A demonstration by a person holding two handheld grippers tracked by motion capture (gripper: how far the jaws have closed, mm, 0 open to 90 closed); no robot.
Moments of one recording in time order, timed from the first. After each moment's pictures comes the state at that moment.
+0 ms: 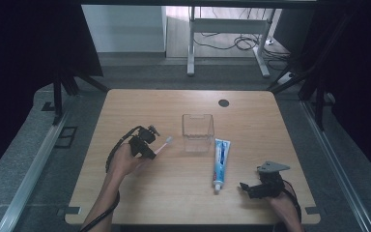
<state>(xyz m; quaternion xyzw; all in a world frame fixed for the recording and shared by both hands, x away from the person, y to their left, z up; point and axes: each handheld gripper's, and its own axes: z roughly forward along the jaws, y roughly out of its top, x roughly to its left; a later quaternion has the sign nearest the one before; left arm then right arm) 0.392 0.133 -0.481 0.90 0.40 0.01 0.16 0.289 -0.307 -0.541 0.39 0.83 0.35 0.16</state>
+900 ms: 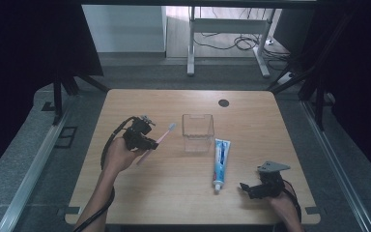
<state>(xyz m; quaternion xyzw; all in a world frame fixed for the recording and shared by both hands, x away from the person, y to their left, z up) 0.382 0.142 -0.427 0.89 0.38 0.04 0.26 0.289 -0.308 -0.541 0.39 0.83 0.35 0.16</state>
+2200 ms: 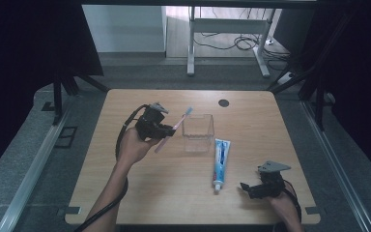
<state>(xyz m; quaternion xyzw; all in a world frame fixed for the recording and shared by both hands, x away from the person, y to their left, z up) 0.387 0.101 -0.387 0.87 0.34 0.07 0.35 0.289 -0.308 -0.540 0.39 0.83 0.36 0.16</state>
